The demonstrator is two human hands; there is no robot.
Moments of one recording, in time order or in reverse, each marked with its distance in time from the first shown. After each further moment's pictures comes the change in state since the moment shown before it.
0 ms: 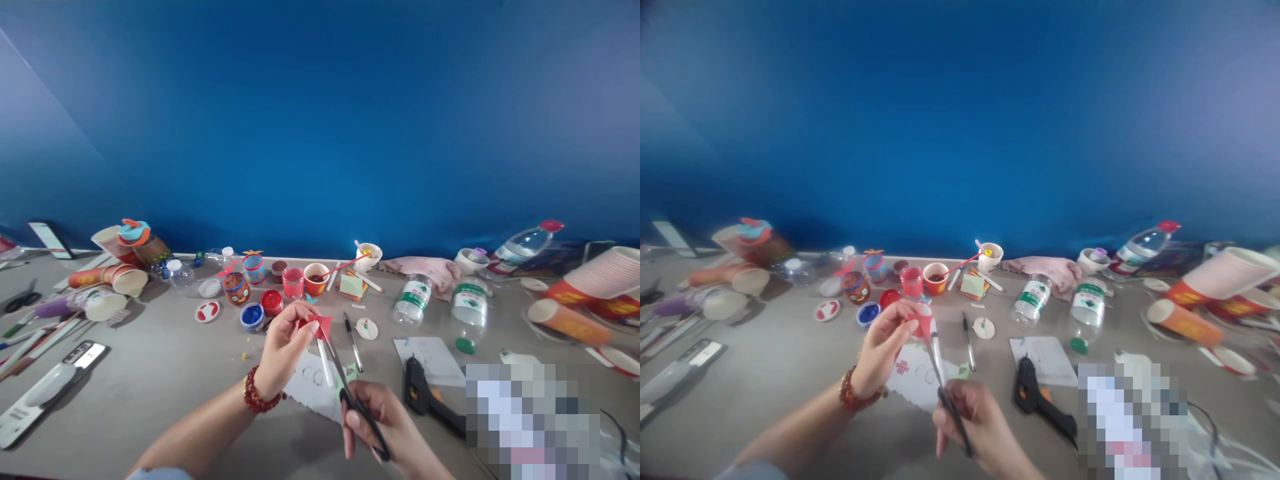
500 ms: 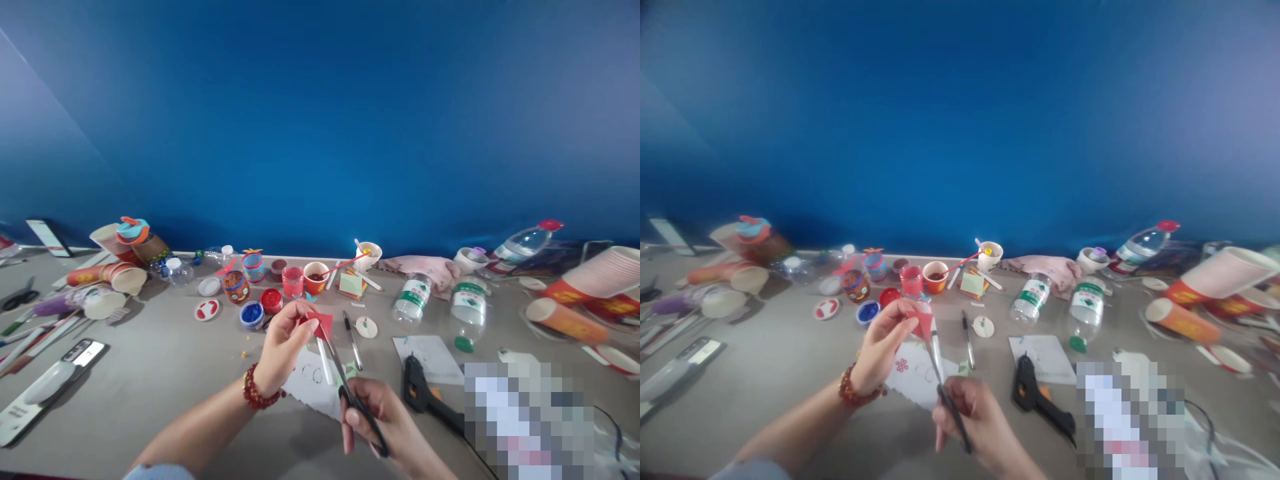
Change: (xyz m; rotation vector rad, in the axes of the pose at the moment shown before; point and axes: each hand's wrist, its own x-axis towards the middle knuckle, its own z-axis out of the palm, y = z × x) left_hand 0.001 0.000 -0.001 -0.070 -0.003 -0.035; right_hand 0.001 -0.011 0.003 0.070 -0.006 -0.014
